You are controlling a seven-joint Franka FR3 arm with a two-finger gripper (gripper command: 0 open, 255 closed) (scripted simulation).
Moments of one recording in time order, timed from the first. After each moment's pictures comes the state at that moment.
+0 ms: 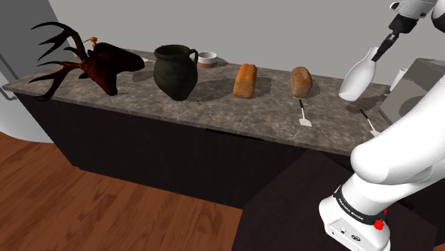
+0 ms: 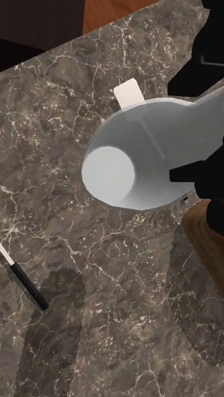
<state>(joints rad) -0.53 0.01 -0.64 -1.71 0.12 1.76 -1.29</state>
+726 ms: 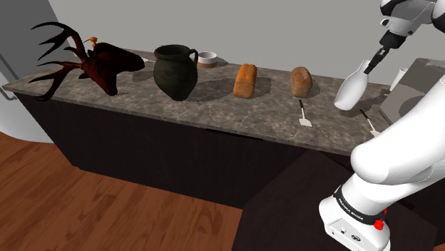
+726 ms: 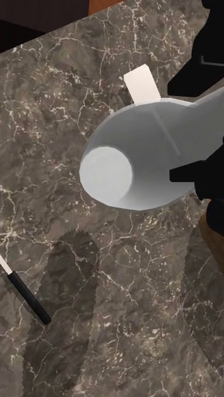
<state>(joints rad) -0.53 0.01 -0.64 -1.85 0.13 1.90 -1.30</state>
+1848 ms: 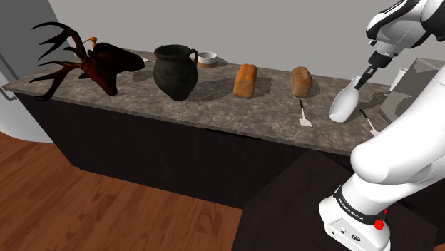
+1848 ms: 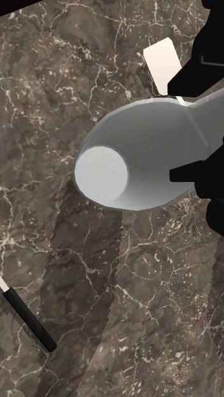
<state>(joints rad) -0.53 0.07 -0.64 -2.01 0.18 2.10 -1.35</state>
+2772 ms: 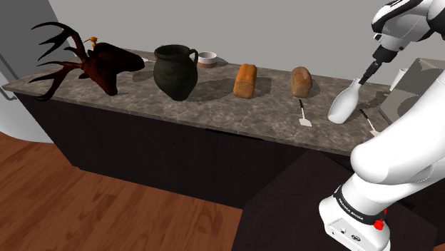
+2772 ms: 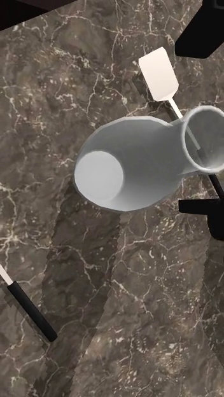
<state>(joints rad) -0.53 0.03 -0.64 -1.97 0.16 2.04 -1.34</state>
